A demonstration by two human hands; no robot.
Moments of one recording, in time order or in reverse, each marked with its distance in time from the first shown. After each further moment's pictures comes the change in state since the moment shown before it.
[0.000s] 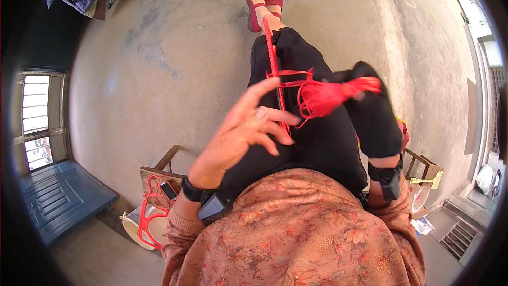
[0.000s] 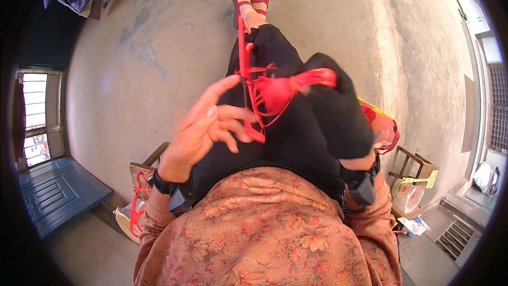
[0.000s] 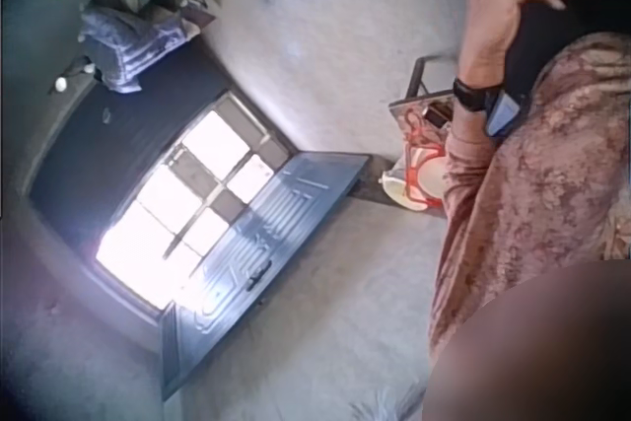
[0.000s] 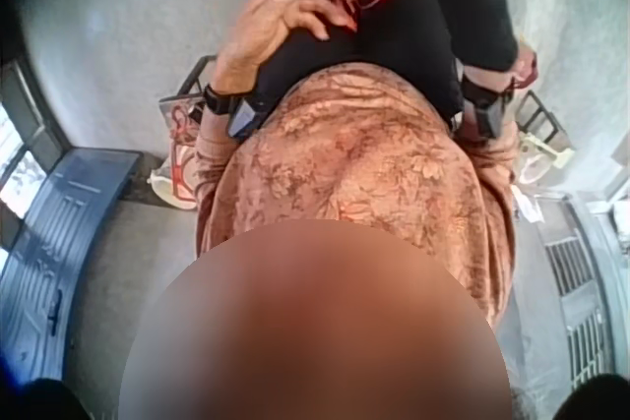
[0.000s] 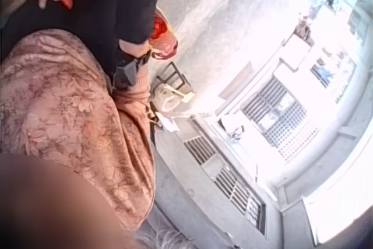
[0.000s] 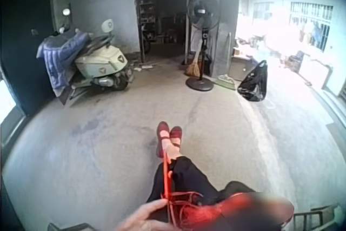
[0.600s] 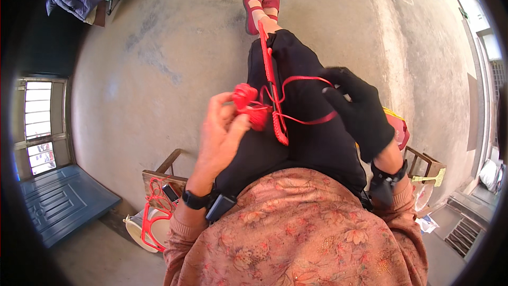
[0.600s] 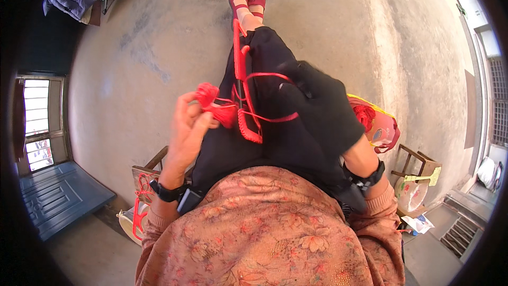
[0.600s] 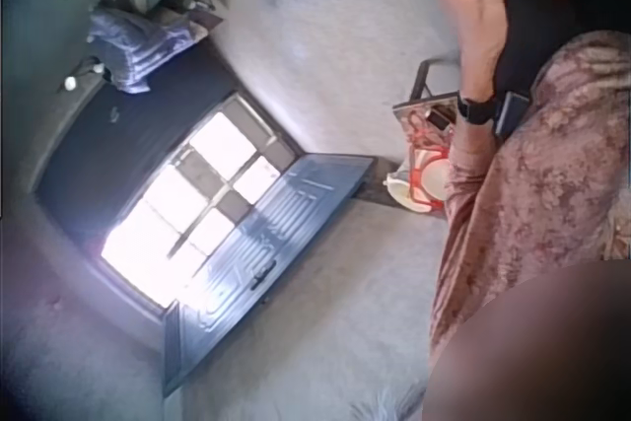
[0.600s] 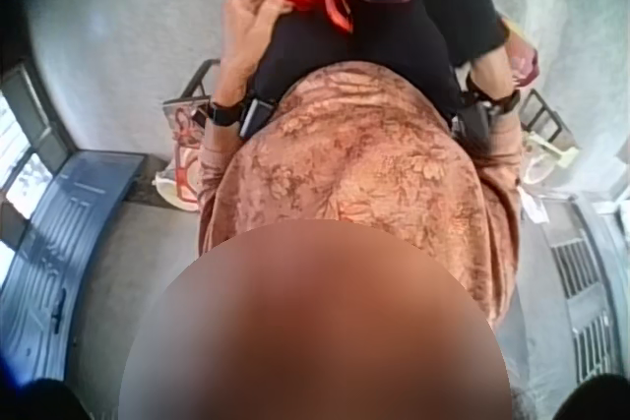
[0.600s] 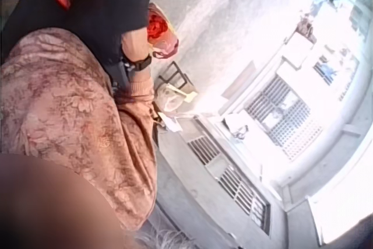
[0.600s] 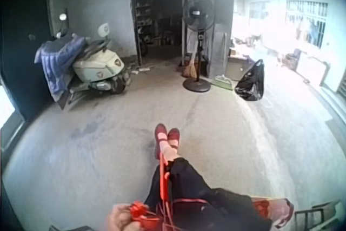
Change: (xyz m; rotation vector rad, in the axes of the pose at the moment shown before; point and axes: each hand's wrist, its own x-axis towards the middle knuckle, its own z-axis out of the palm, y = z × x) left_hand -0.004 -0.032 -0.001 0.333 0.590 0.254; right_hand -0.004 -0.018 0.002 -0.407 0.047 0.030
